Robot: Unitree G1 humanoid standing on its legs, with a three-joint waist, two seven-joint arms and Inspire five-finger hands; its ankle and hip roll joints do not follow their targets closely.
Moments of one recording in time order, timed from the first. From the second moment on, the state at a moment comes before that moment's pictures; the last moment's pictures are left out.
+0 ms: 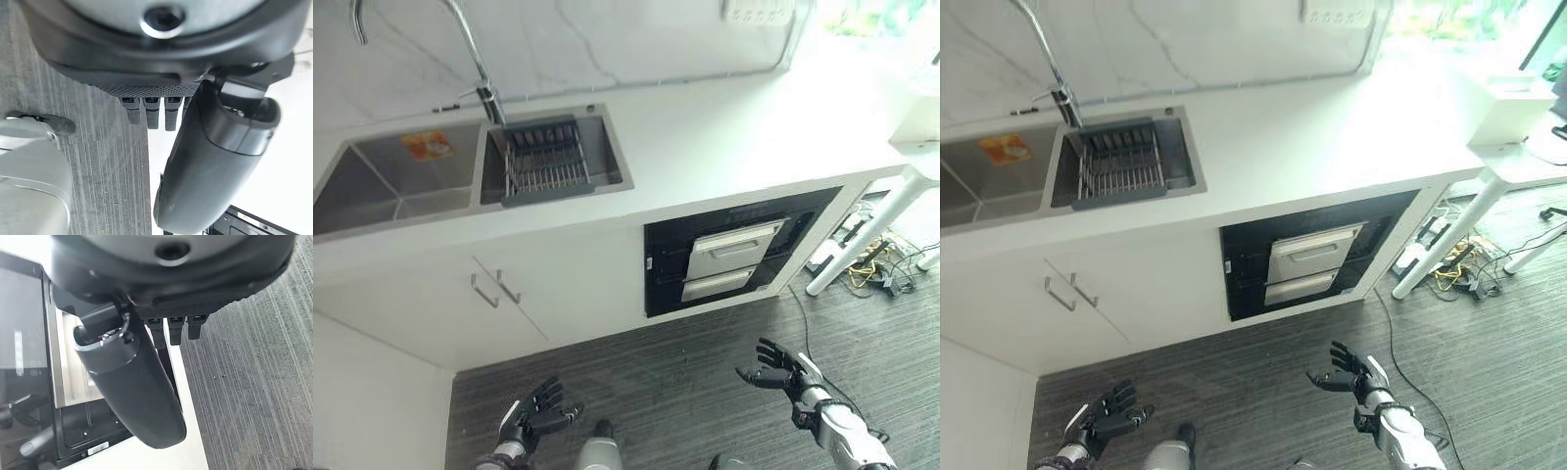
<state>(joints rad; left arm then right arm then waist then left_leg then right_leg) 0.20 0.32 -0.02 0.82 -0.51 -0.22 -0.23 0.01 -0.47 0.16 0.65 0.47 -0.02 0.11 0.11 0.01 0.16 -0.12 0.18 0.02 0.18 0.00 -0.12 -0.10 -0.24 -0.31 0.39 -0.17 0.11</state>
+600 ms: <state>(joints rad) 0.00 0.33 -0.10 1.06 -0.45 -0.15 -0.24 0.04 -0.25 0.11 1.08 0.43 -0.09 0.20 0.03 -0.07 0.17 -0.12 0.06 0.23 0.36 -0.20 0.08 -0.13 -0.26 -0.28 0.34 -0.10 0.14</state>
